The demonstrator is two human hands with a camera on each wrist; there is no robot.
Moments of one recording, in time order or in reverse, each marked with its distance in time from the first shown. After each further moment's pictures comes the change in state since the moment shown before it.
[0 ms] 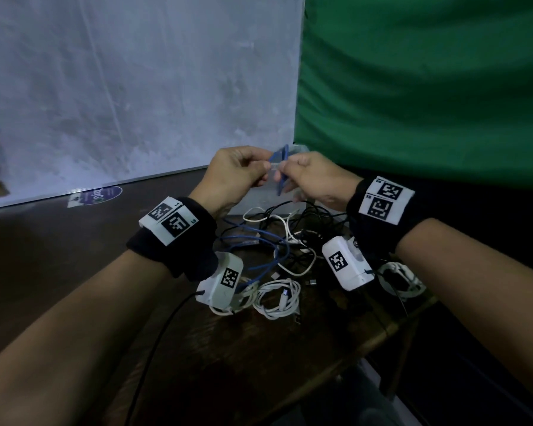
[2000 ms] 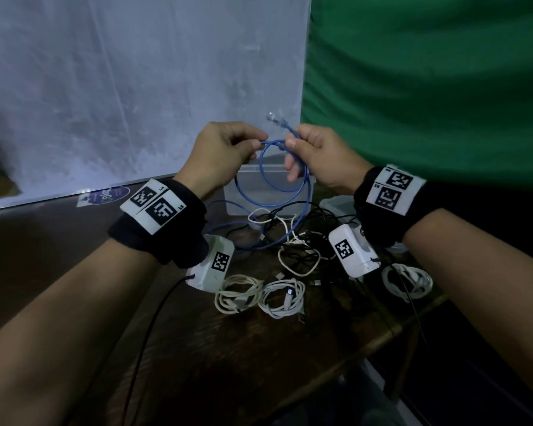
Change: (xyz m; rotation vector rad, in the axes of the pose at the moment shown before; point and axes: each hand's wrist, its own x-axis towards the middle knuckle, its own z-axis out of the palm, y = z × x) left_hand 0.006 0.032 -0.027 0.247 0.051 0.145; right_hand 0.004 -0.018 -0.017 0.023 -0.018 -0.326
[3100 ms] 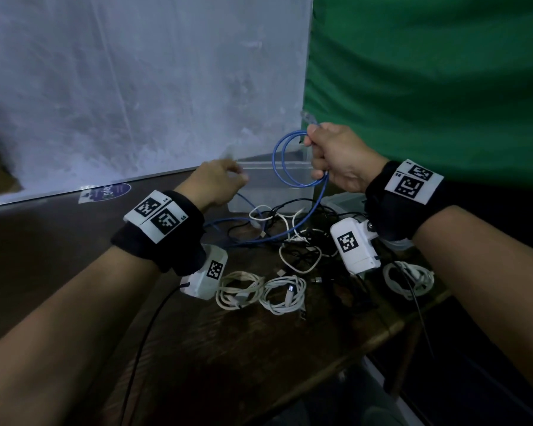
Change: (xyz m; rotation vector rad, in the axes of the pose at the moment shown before) left_hand -0.011 -0.031 -0.008 0.566 -0.188 -0.301; right_hand -0.002 -0.005 -0.008 0.340 0.158 0.298
